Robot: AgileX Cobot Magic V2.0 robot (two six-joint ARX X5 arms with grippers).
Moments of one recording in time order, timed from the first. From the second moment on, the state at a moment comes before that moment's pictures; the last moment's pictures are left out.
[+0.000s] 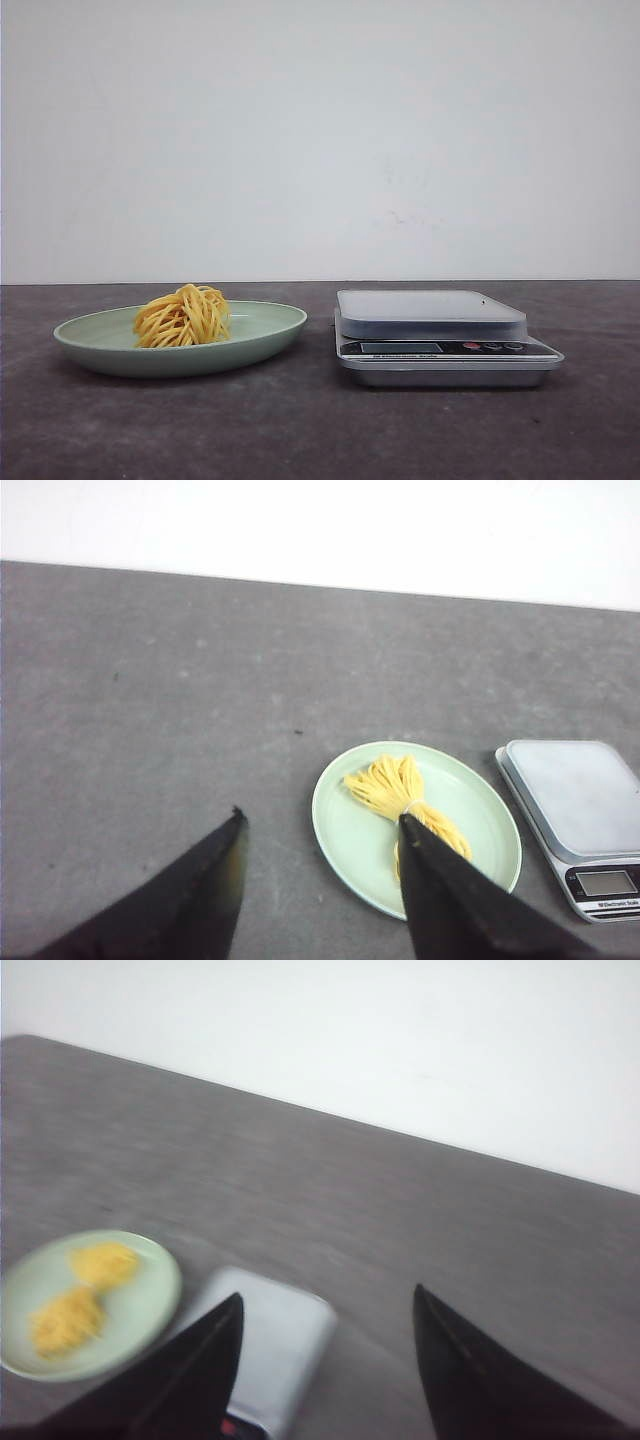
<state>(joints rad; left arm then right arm) -0.80 0.33 0.85 -0.90 -0.57 -0.38 0.69 0.75 1.42 -1.05 0.36 0.11</state>
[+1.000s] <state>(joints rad) -0.80 0.33 0.85 -0.86 -0.52 -0.38 0.64 0.26 0.83 -0.89 0.20 0.30</state>
